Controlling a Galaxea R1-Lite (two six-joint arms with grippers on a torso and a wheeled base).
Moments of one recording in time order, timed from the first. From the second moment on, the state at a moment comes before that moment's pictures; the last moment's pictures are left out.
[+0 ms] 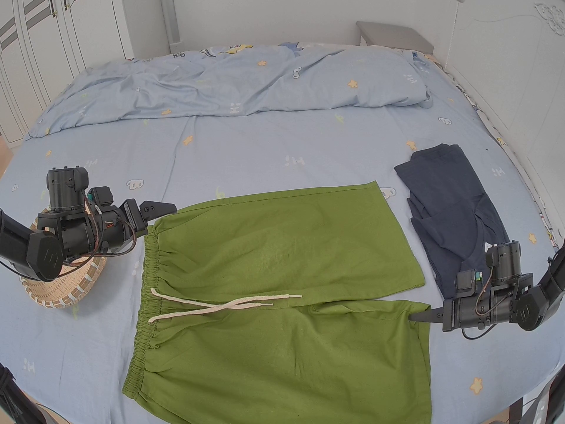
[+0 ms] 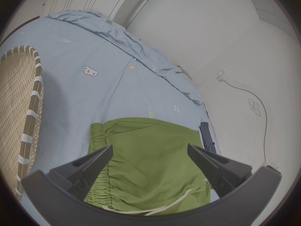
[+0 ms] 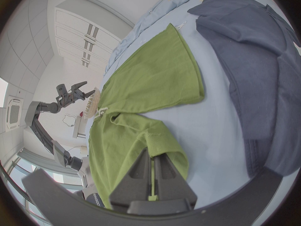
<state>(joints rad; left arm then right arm) -0.02 1.81 -0.84 -0.56 -0.43 -0.50 0.11 1.92 -0.43 -0.67 0.71 0.13</state>
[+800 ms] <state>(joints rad) -0.01 1.82 -0.84 -0.56 -0.43 -0.50 0.01 1.86 -0.50 -0.50 0.71 0.14</state>
